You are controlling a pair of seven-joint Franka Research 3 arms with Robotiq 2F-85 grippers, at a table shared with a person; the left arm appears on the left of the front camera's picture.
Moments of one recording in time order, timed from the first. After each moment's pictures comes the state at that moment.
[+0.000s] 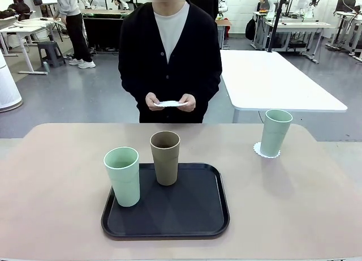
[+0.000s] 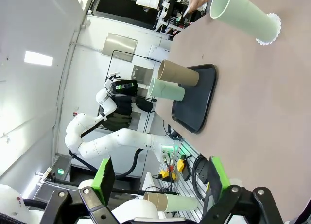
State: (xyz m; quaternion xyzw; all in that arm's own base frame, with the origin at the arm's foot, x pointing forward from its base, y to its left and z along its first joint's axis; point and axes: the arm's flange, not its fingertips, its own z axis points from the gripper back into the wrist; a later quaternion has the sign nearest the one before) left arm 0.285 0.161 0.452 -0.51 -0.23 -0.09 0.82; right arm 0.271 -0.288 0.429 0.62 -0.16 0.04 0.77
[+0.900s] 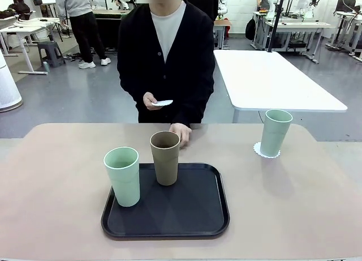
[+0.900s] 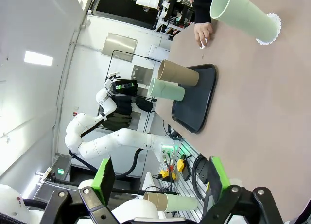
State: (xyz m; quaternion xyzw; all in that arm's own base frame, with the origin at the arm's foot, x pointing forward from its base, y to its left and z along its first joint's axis) left arm 0.285 0.161 0.452 -0.51 -0.23 -0.09 0.82; right arm 0.271 -0.287 0.429 0.62 -0.16 0.04 0.77
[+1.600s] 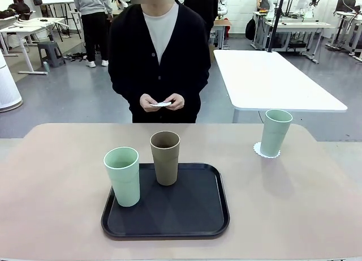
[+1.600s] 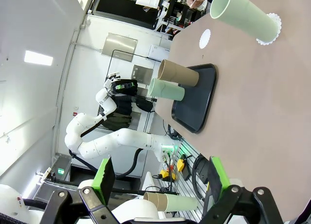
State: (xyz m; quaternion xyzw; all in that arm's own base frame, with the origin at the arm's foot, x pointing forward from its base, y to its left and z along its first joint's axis) left arm 0.285 0.161 0.452 -0.51 -0.23 -0.09 0.82; right arm 0.271 -0.287 0.429 0.62 -0.16 0.04 0.77
